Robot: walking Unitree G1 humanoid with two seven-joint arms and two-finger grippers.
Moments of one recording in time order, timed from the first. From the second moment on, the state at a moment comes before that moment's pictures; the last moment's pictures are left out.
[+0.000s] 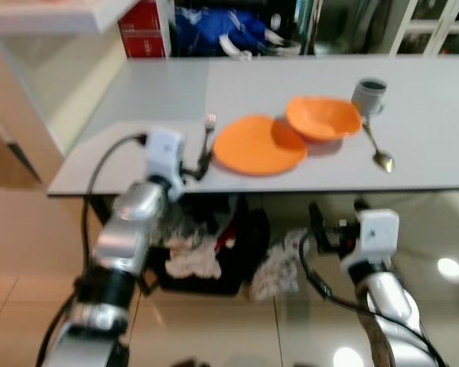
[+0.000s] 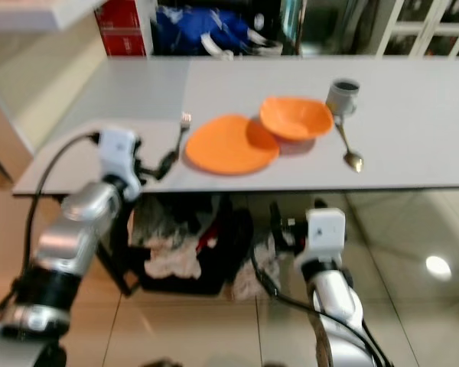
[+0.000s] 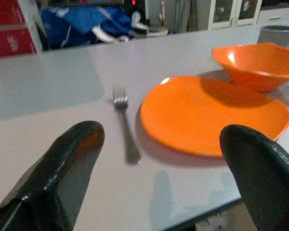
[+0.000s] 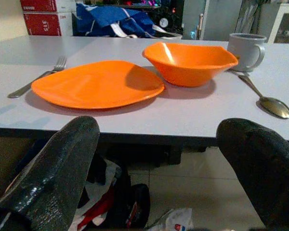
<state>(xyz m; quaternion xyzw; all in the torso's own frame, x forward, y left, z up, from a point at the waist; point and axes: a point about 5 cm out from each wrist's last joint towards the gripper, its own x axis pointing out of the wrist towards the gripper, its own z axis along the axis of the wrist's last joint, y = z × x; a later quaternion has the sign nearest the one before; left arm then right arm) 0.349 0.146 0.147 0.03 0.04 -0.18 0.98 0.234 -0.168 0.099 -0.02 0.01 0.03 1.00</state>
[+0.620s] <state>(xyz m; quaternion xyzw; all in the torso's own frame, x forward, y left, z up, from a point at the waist) 0.373 0.047 0.167 0.15 0.10 -0.55 0.81 0.235 -0.176 0.102 -0.03 0.01 0.02 1.00</state>
